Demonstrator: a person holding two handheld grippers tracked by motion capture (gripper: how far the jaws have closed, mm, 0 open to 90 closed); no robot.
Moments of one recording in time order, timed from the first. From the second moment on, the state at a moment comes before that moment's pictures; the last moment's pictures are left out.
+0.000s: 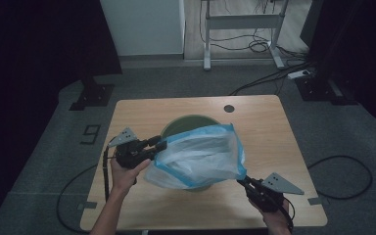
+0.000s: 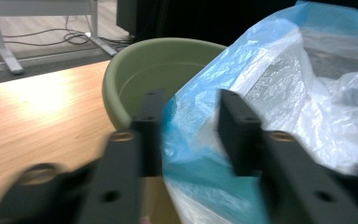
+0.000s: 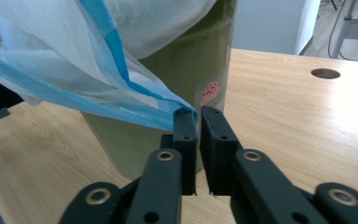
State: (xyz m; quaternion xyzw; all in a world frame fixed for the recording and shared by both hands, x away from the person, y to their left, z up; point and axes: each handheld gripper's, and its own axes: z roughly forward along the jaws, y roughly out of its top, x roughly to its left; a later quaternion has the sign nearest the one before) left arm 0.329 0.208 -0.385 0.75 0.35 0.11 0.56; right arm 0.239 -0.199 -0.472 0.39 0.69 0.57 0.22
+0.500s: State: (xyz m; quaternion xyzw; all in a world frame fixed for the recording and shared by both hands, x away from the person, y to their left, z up) left arm 0.316 0.202 -0.382 0.73 0.34 0.17 0.56; right arm 0.192 -0.210 -0.403 0.32 0.67 0.62 0.25
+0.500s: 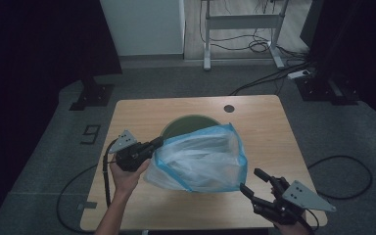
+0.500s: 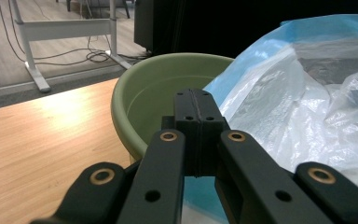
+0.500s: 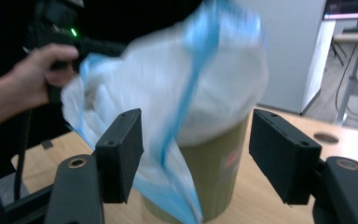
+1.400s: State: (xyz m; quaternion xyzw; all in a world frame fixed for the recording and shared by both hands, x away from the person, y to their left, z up) left arm 0.311 0.207 -0.383 0.73 0.35 0.17 0.56; right arm 0.234 -0.194 -0.387 0.36 0.67 0.60 0.23
